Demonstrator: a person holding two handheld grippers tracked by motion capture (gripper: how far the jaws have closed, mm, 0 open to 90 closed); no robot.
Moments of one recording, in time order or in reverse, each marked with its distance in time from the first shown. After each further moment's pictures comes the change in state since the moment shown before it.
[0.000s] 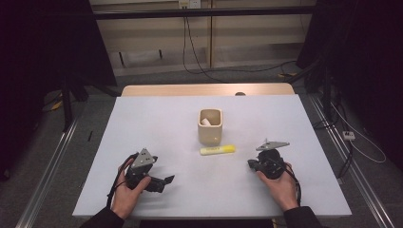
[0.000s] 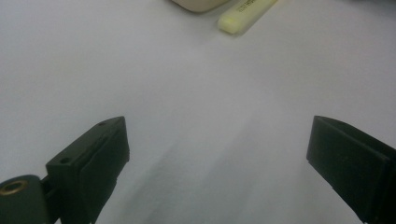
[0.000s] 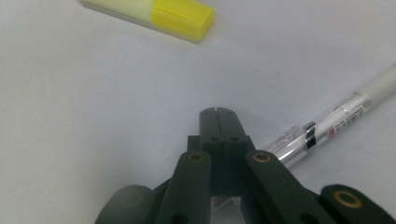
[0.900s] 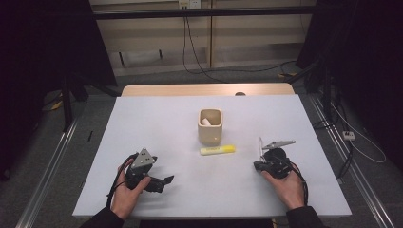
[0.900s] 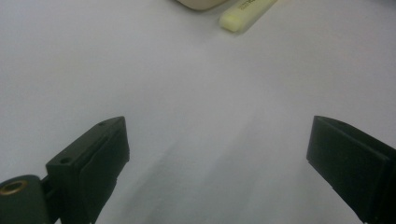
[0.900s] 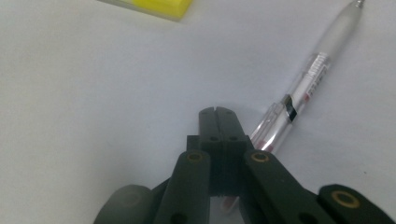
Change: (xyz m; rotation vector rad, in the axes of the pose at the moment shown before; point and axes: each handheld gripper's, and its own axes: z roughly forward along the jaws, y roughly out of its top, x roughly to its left) left arm 0.000 -0.001 0.000 -0.004 0.001 -0.010; right arm -0.012 -0.003 -0.012 0.074 0.007 0.052
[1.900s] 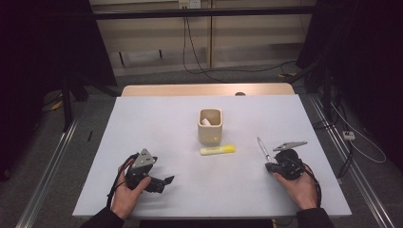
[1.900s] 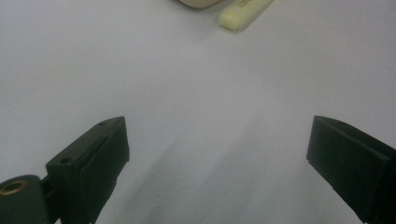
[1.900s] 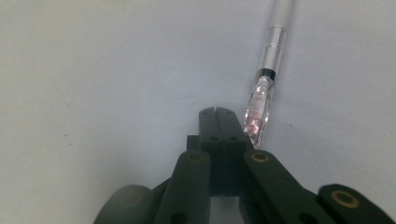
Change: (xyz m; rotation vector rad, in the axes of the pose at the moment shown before) left arm -0.001 0.000 0.001 0.009 0.003 0.002; right arm -0.022 -0.012 -0.017 0.024 -0.049 -0.027
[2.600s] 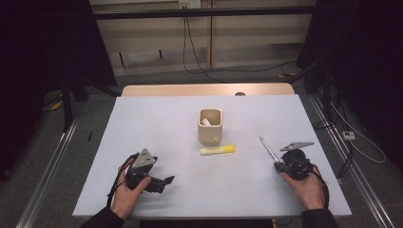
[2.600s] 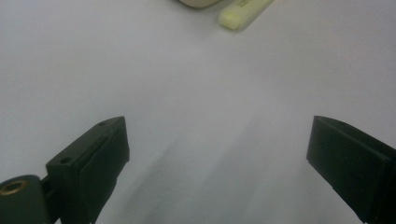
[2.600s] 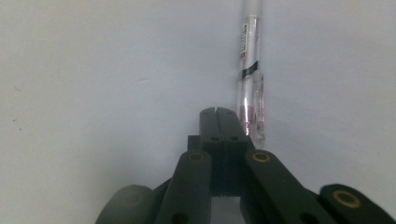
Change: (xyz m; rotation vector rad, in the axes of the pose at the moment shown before) left arm 0.000 0.000 0.001 -0.004 -0.006 -0.003; right arm -0.014 -0.007 -0.008 0.012 -0.090 -0.010
